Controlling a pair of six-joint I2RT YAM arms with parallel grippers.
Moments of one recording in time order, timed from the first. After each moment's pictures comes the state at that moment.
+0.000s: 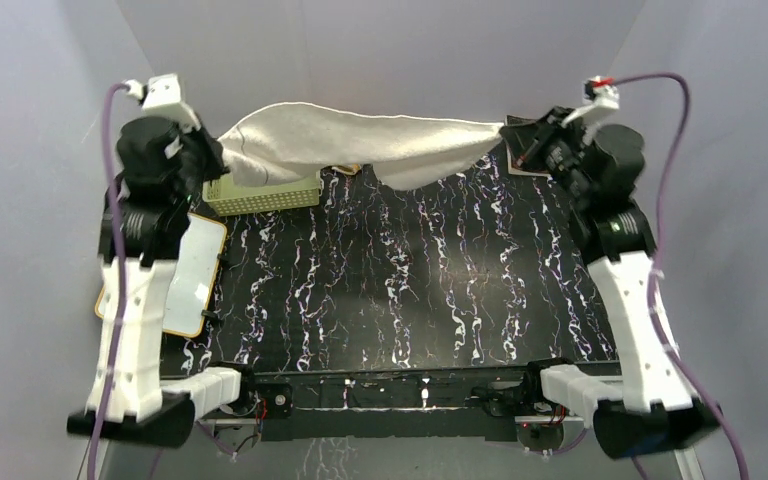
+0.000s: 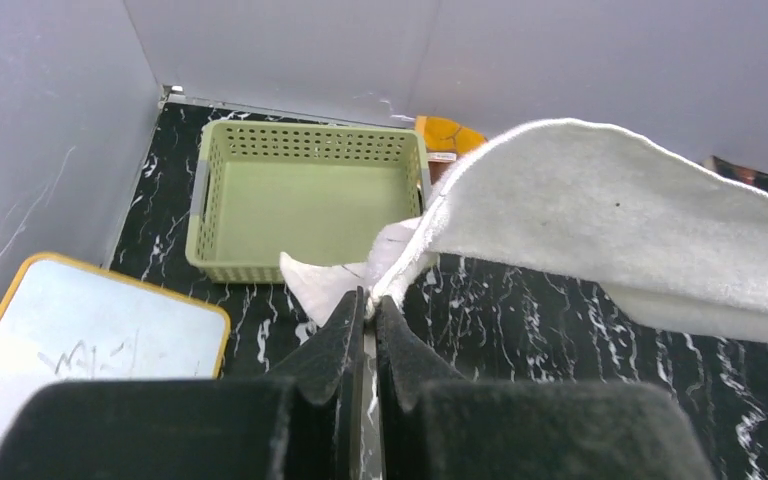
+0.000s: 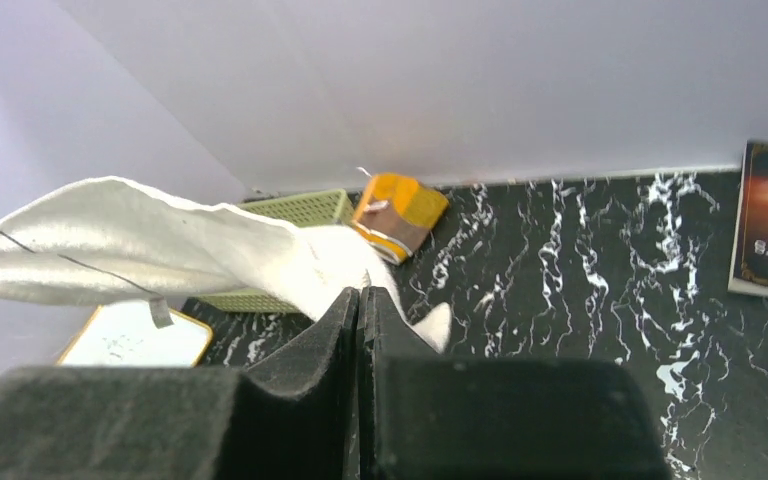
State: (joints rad) left arm -0.13 1.19 1.67 -0.76 -0.15 -0.18; right arm 0.11 1.13 1.36 -0.26 -0.26 0.45
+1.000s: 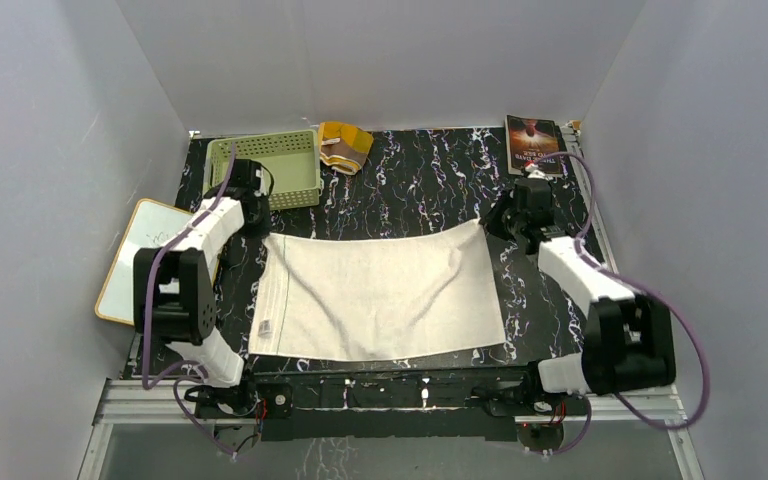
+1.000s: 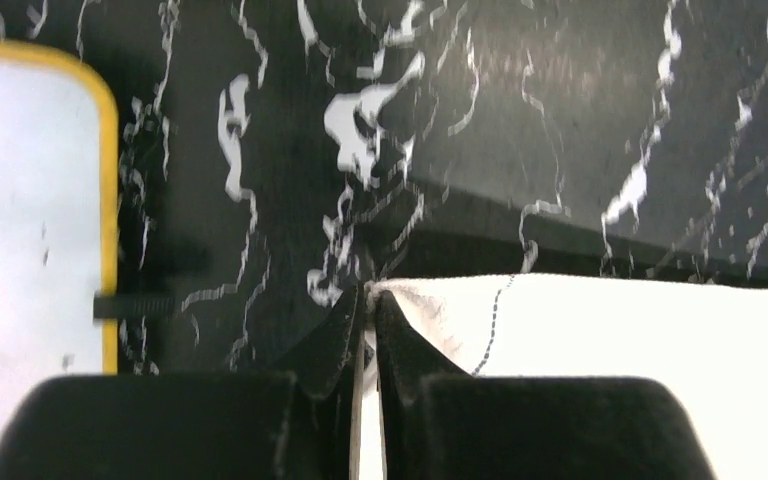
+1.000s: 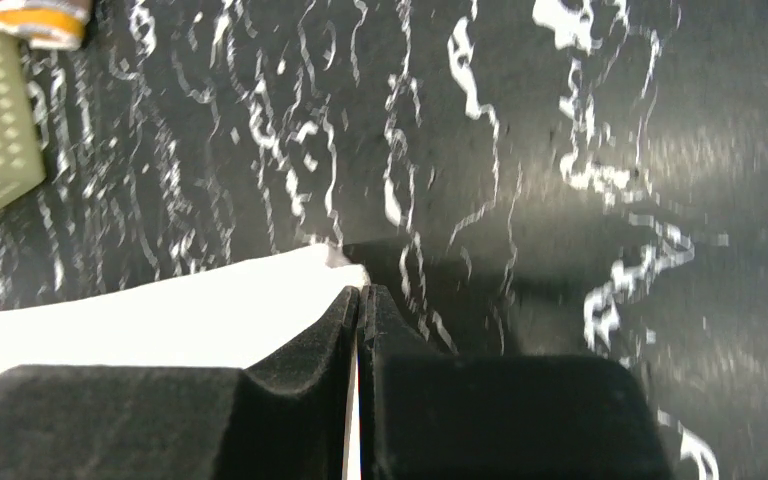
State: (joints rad) left arm -0.08 1.60 1.14 -0.62 -0.16 -0.20; right arm 0.12 1.26 0.78 -0.13 -0.09 0.54
